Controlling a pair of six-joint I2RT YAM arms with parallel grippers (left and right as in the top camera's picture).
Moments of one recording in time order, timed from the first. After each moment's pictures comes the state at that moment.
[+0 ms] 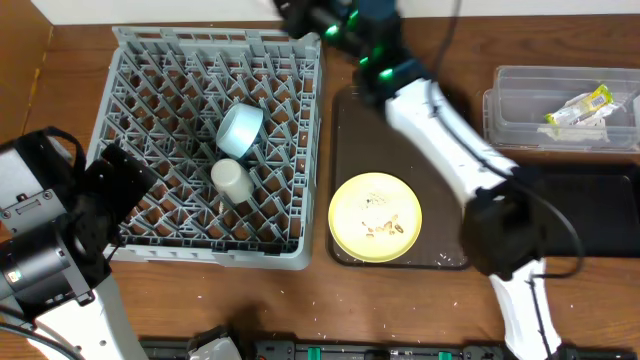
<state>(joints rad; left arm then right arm) 0.47 1.12 1.61 -1.39 -0.02 -0.41 0.61 2.30 2.08 0.44 -0.46 0.77</state>
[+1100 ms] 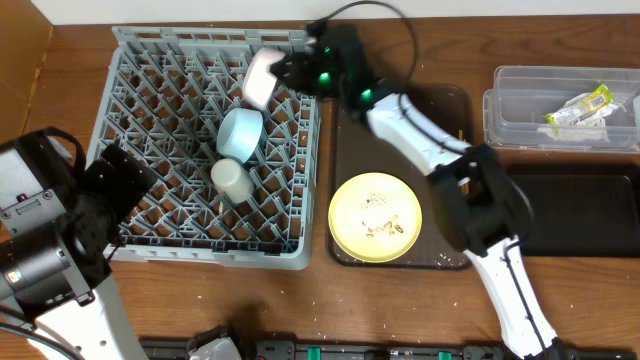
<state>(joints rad) 0.47 1.12 1.61 -1.39 -0.02 -0.41 0.56 2.49 2.08 0.01 -0.55 0.94</state>
